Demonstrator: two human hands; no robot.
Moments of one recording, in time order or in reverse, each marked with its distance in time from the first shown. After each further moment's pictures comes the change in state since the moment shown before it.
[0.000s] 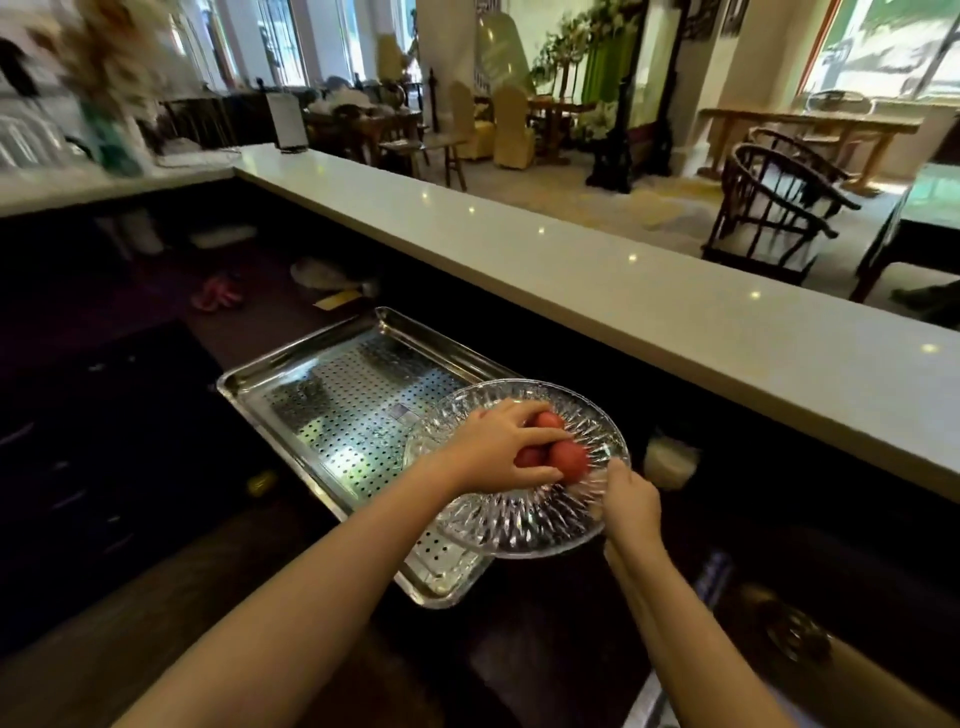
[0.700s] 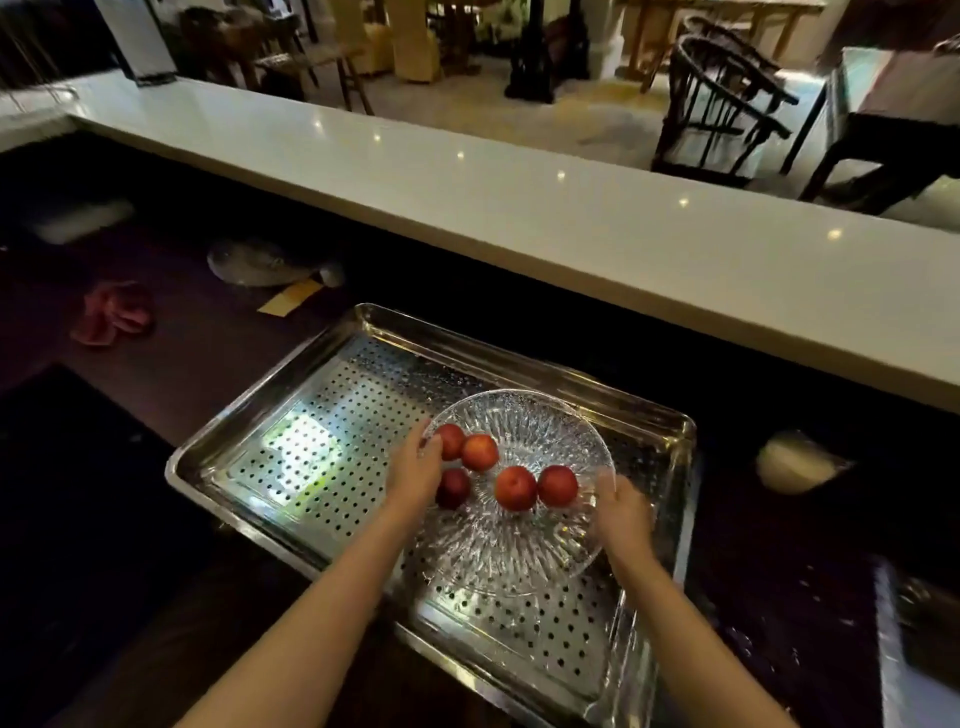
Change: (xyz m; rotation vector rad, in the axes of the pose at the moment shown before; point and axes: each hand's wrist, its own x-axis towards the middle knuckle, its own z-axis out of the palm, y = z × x) left_hand 0.020 -0.250 0.052 -0.975 0.224 -0.768; right_hand 0.066 0.069 0.184 -0.291 0.072 0.050
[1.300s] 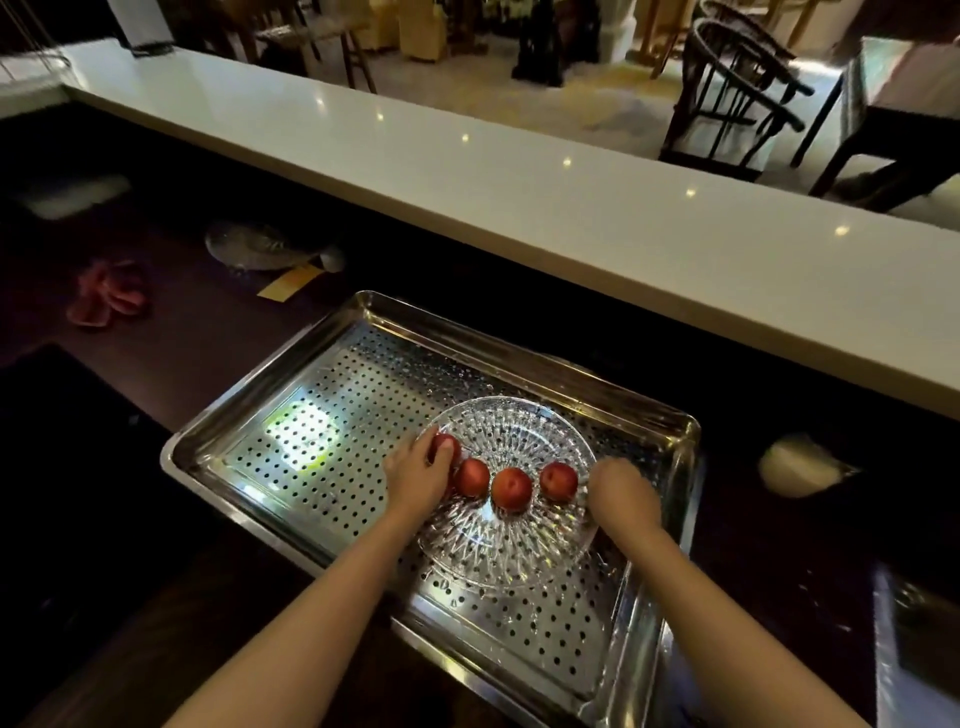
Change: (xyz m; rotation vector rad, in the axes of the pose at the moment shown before) left_hand 0.012 -0.033 0.008 0.296 -0.011 0.015; right_hand 0.029 -0.016 -0.003 -1.105 -0.124 -0.162
